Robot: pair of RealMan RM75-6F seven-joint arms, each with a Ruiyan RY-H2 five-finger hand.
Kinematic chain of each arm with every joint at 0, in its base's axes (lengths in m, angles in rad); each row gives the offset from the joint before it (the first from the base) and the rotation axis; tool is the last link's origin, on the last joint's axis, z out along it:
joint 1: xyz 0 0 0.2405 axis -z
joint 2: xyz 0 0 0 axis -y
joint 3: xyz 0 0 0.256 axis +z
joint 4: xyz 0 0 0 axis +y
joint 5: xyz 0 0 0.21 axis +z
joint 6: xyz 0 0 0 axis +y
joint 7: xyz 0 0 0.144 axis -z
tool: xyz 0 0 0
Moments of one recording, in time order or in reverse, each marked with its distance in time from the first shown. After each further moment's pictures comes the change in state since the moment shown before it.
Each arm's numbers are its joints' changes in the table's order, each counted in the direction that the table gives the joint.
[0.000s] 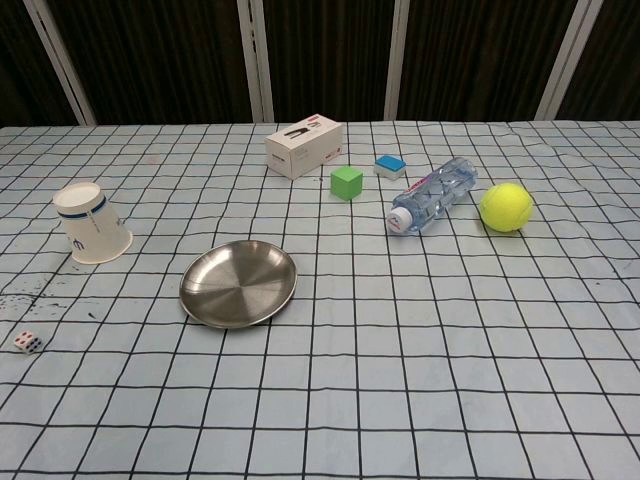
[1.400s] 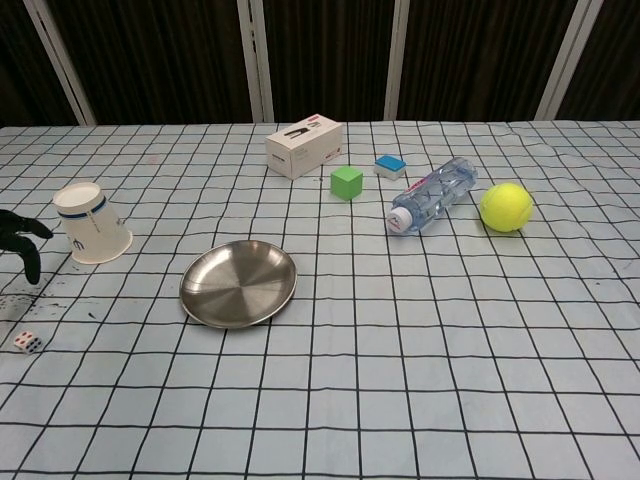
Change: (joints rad) left arm 0.341 0.077 -0.040 -0.043 -0.457 -0.560 -0.523; right arm -0.001 0.002 0.005 0.013 0.042 -0.026 -0.010
